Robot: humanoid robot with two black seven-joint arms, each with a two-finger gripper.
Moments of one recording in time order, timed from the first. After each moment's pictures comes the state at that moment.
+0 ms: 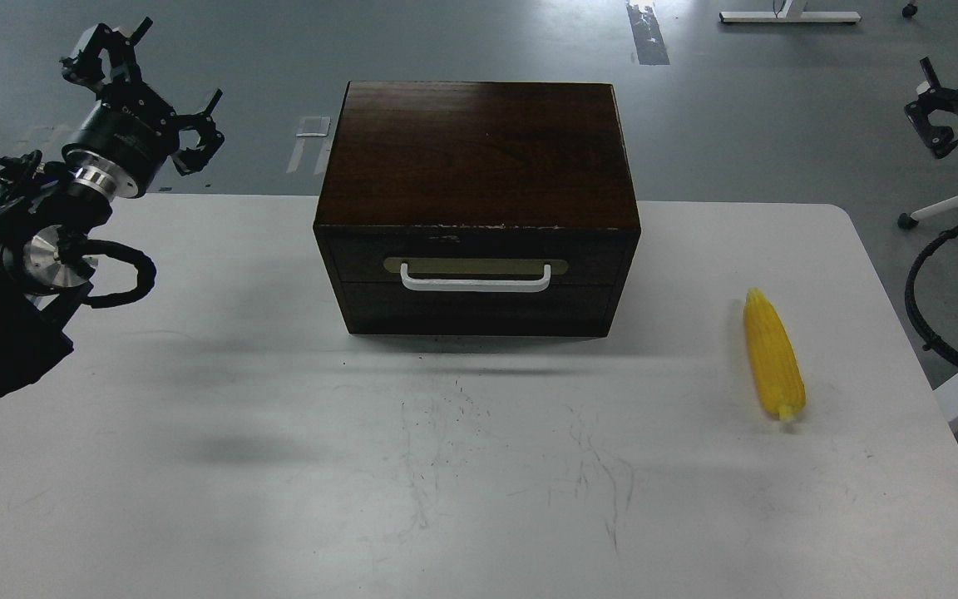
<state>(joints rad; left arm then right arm) -0.95 0.41 -0.49 -0.46 -0.20 -0.49 -0.37 0.83 -0.67 0.67 0.64 0.50 0.49 0.22</state>
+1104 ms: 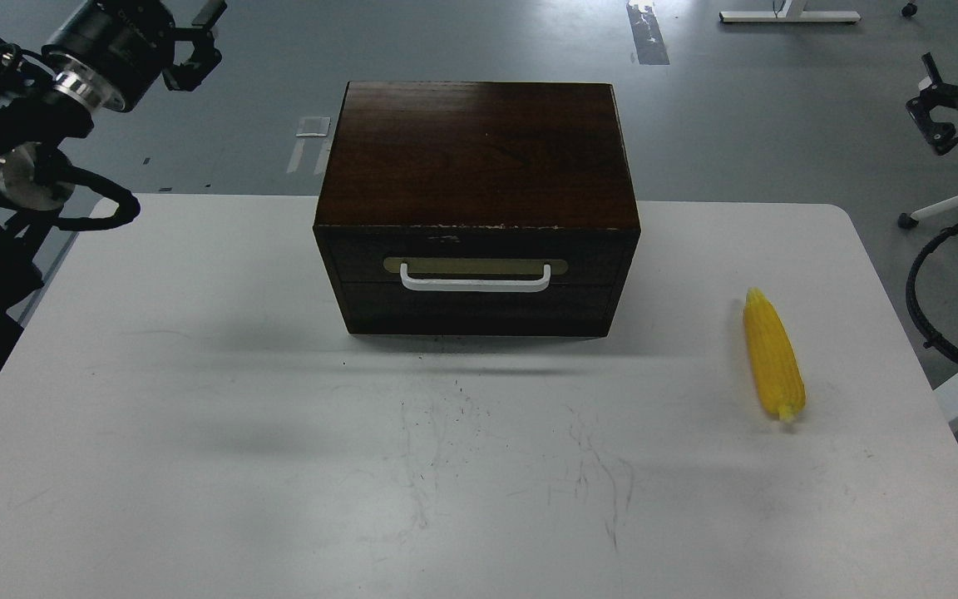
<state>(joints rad) -1.17 0.45 -0.49 -0.51 0.12 -0.49 -0.38 0.84 -0.67 0.67 0.64 0.50 0.49 0.22</state>
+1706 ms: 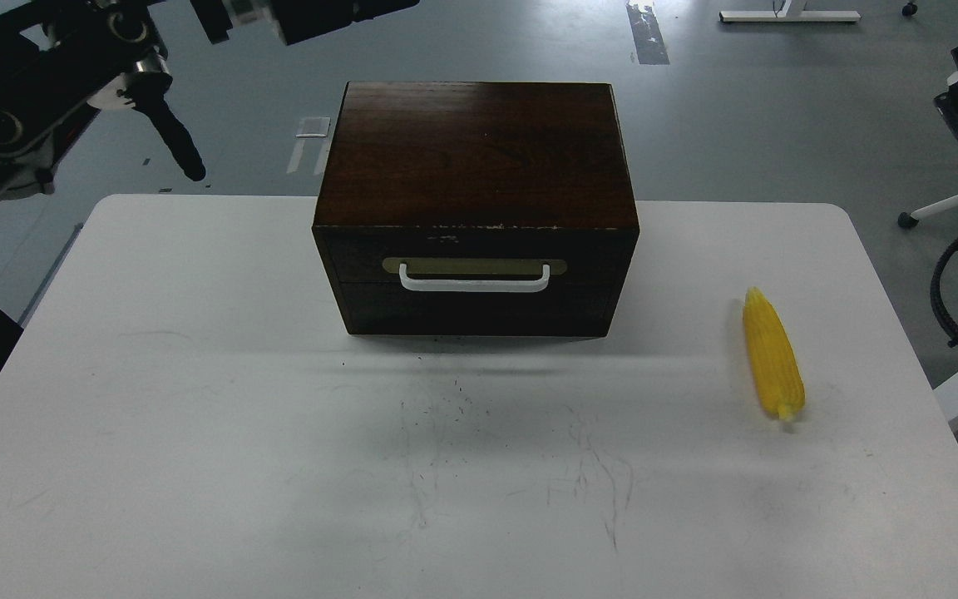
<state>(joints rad) -1.33 0.45 -0.49 -1.05 1.01 -0.49 -0.43 0.84 -0.71 0.67 0.64 0.50 0.49 0.21</state>
